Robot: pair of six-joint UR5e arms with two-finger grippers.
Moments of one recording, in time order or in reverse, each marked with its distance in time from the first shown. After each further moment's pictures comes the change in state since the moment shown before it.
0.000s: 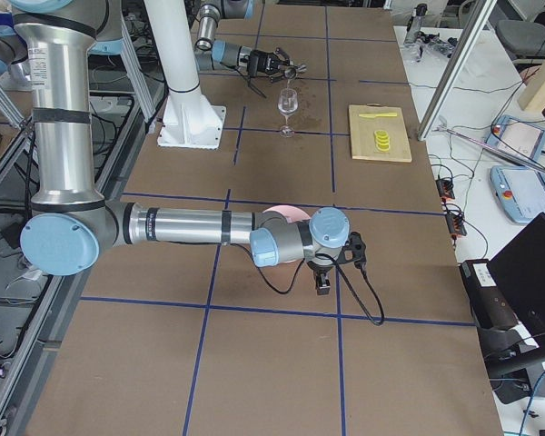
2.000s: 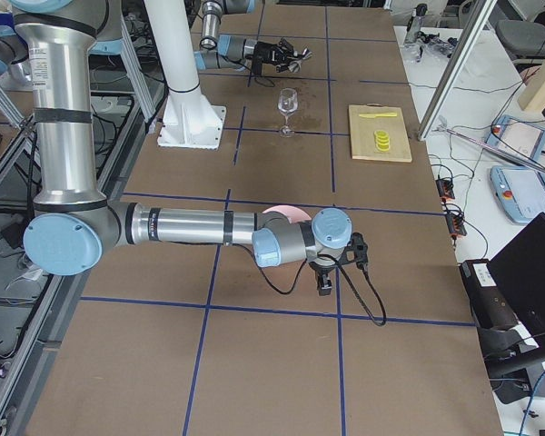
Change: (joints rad) left arm -0.032 0.115 -0.015 -0.305 0.011 0.466; right arm 0.000 0.012 -0.010 -0.001 -0.001 0.000
